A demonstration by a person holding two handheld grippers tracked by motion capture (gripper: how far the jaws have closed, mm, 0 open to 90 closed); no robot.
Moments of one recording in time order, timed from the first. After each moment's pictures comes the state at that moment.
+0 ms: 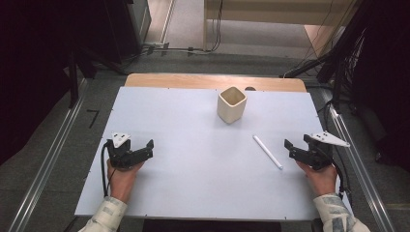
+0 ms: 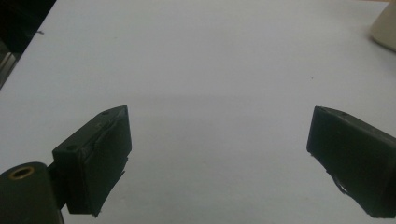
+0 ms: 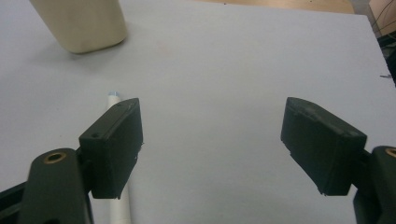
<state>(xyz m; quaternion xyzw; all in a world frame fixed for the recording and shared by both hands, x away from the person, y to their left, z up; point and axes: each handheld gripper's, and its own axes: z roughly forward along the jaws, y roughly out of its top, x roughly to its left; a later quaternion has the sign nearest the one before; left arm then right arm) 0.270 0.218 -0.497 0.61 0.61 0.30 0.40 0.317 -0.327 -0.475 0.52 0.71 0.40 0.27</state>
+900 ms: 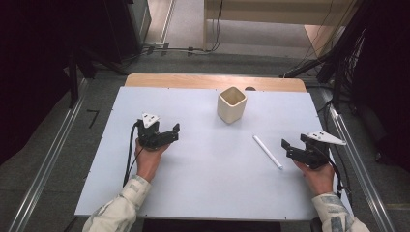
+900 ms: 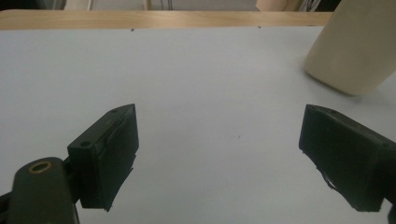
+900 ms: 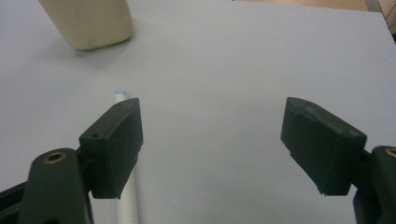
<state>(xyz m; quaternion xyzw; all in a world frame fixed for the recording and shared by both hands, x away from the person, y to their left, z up) 0.333 0.156 -0.480 0.64 0.56 0.28 0.44 0.321 -0.321 -0.477 0.51 0.72 0.40 0.26</state>
